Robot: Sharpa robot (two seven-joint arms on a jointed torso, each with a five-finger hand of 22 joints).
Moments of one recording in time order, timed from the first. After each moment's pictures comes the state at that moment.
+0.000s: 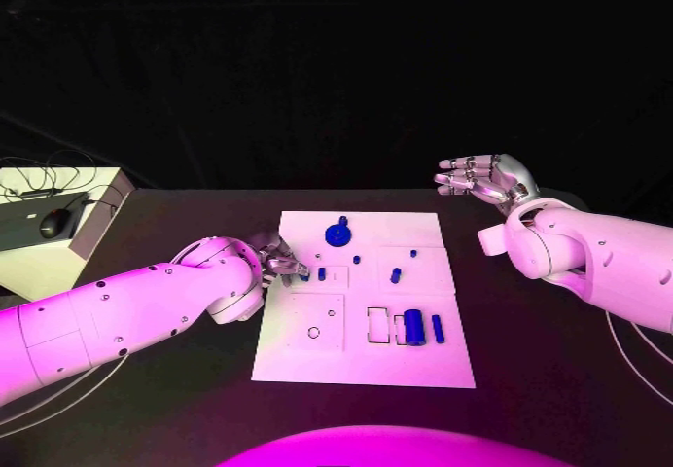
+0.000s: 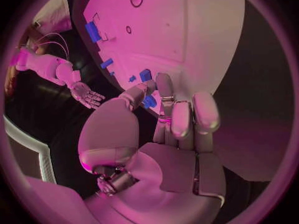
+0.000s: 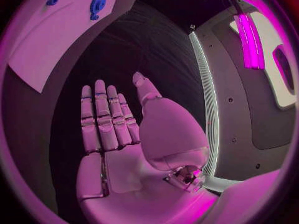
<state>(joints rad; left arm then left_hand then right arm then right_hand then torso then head) 1.02 -0.78 0.06 1.54 -1.15 -0.29 -0.61 1.05 -0.16 0.58 -0.14 0.40 1.14 0.06 0.36 0.49 1.47 -0.08 0.62 0.31 1.44 -0.11 1.28 1.16 0.05 1.40 -0.14 1.13 1.31 1.20 -0.79 -0.10 1.23 -0.31 -0.40 0.44 1.29 0.03 -0.04 -0.14 0.34 0.88 0.22 0.10 0.07 1.00 0.17 0.19 0.06 1.13 0.14 0.07 0.08 0.01 0.90 0.14 0.08 0.07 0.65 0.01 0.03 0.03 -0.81</state>
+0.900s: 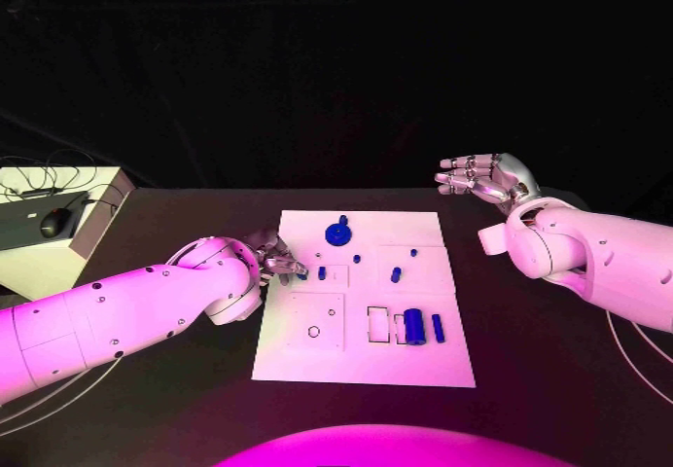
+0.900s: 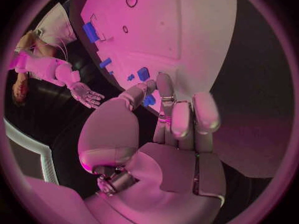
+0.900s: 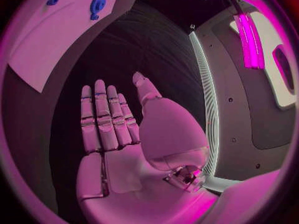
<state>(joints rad) 1.02 -0.80 0.06 1.56 -1.17 -0.31 -0.61 1.05 -0.16 0.59 -0.14 0.40 1.14 0.06 0.38 0.49 1.47 -0.08 0.62 0.30 1.44 -0.11 1.29 1.15 0.05 1.40 -0.14 1.13 1.31 1.20 -0.79 -0.10 1.23 -0.31 -0.40 0.44 1.29 0.03 -0.04 -0.14 0.34 0.88 0.22 0.10 0.07 1.00 0.17 0.19 0.06 1.13 0.14 0.07 0.08 0.01 0.90 0.14 0.08 0.07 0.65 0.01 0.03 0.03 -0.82</state>
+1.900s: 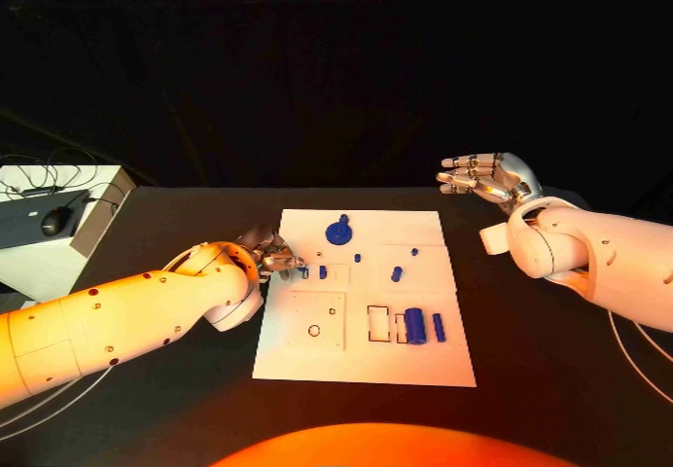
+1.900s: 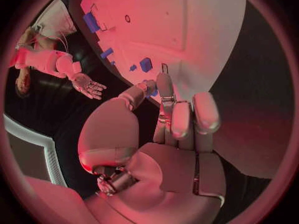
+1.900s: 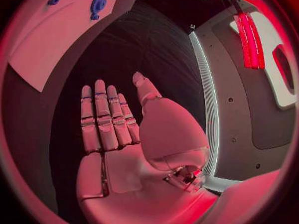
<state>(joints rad) 1.00 -0.82 0.05 1.58 -1.17 -0.45 -0.59 1.05 -0.16 0.59 -0.13 0.40 1.14 0.05 0.38 0.49 1.47 -0.08 0.63 0.30 1.44 -0.12 1.29 1.15 0.05 1.40 -0.14 1.14 1.31 1.20 -0.80 -0.10 1.23 -0.31 -0.40 0.44 1.29 0.03 -0.04 -0.14 0.34 0.88 0.22 0.10 0.07 1.00 0.17 0.19 0.06 1.13 0.14 0.07 0.08 0.01 0.90 0.14 0.08 0.07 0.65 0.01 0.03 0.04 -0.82</state>
